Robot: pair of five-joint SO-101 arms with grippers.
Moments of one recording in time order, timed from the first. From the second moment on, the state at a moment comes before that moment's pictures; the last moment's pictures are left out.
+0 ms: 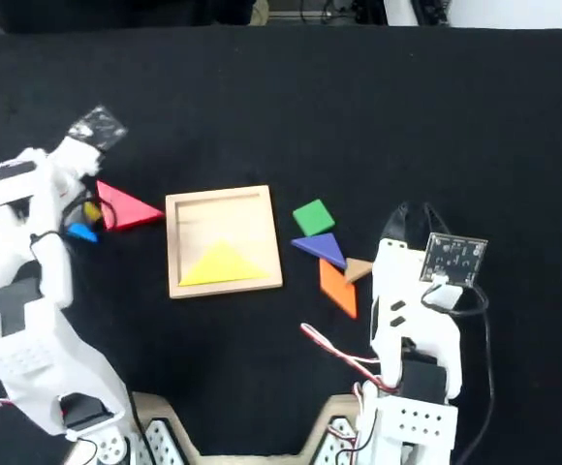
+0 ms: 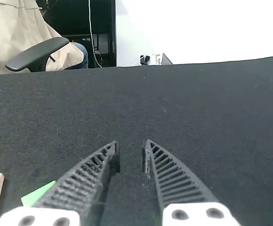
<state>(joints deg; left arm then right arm) -26.5 18.1 12.6 38.9 -64.0 10.6 -100.3 96.9 26.5 1.0</state>
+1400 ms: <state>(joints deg) -29.7 26.9 1.8 46.1 -65.2 10.6 -100.3 96.9 26.5 1.4</state>
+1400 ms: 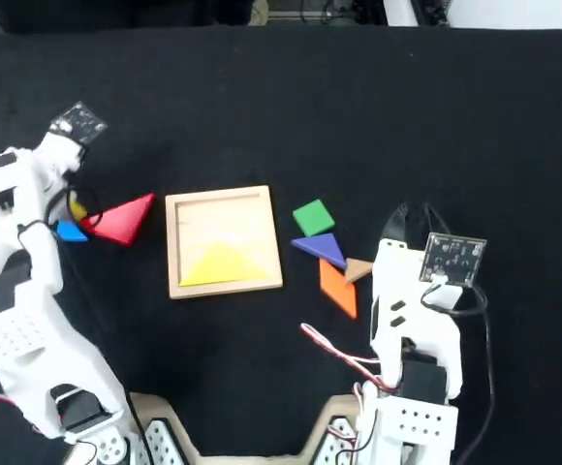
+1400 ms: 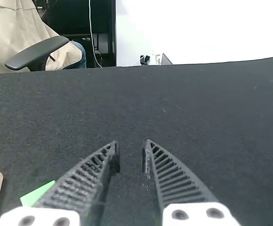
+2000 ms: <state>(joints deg) -15.3 1.3 6.6 77.0 -57.2 10.6 -100.3 96.9 26.5 1.4</state>
